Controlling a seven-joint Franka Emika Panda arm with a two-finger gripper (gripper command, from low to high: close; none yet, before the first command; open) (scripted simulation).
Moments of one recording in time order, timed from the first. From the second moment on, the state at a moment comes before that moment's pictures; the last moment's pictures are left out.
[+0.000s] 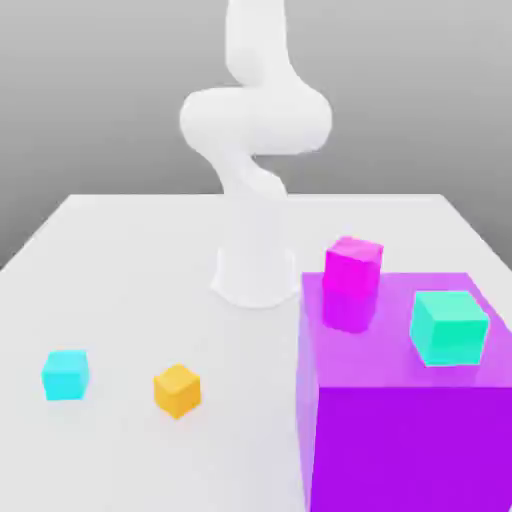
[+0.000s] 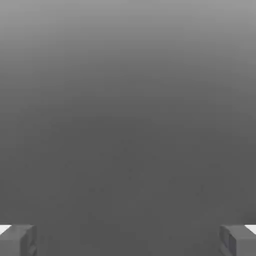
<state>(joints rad) -0.05 -0.71 -0.02 -2.34 0.01 2.35 0.86</state>
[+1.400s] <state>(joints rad) -0.54 0.19 -0.22 -2.70 0.09 2.89 1.42</state>
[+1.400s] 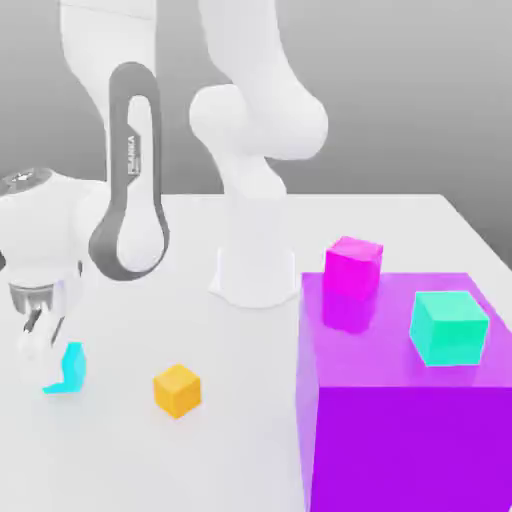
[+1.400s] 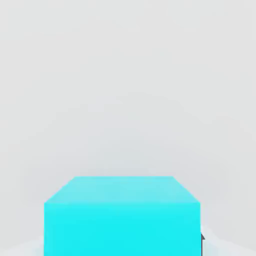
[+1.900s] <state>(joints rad) -0.14 -0.31 -0.01 -2.62 0.09 2.31 0.99</state>
